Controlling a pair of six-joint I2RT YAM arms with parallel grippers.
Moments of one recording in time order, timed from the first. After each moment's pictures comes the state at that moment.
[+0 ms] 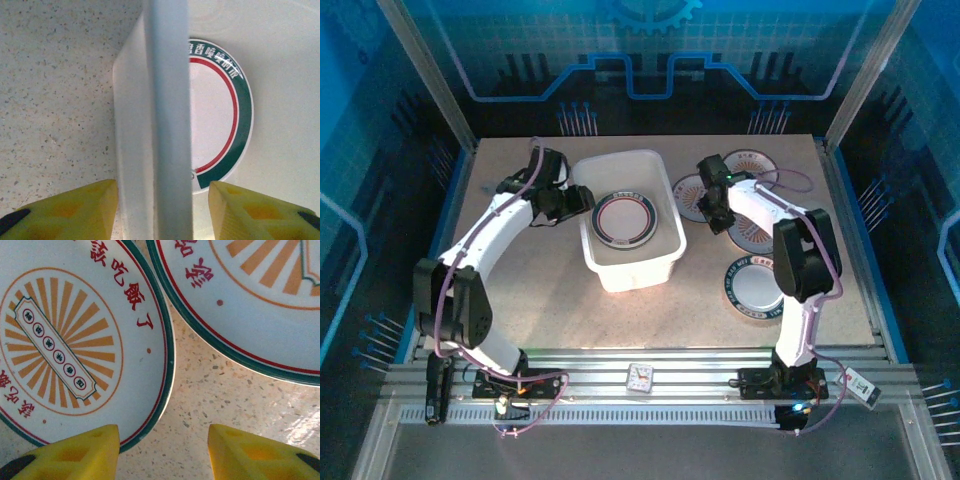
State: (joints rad) left arm -0.18 1.58 1.31 -0.71 0.21 -0.57; right arm 0.33 1.98 1.48 -0.75 0.15 1.43
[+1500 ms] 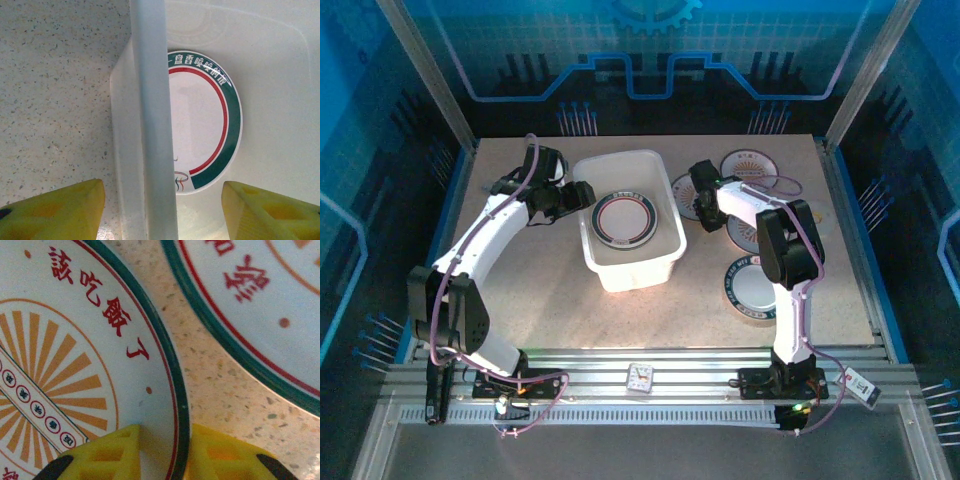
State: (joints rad) left arm -0.18 1.55 1.32 -0.71 0.21 -0.56; right arm 0.34 2.12 1.52 -0.63 0.22 1.52
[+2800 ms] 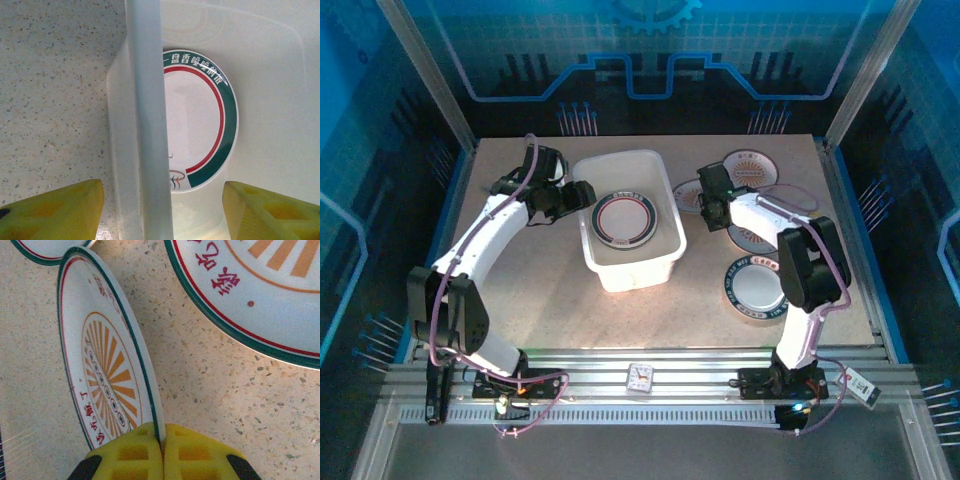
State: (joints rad) left arm -0.18 1.54 1.32 -0.71 0.22 -0.56; right arm 0.35 1.86 1.29 -0.46 0.24 1.64
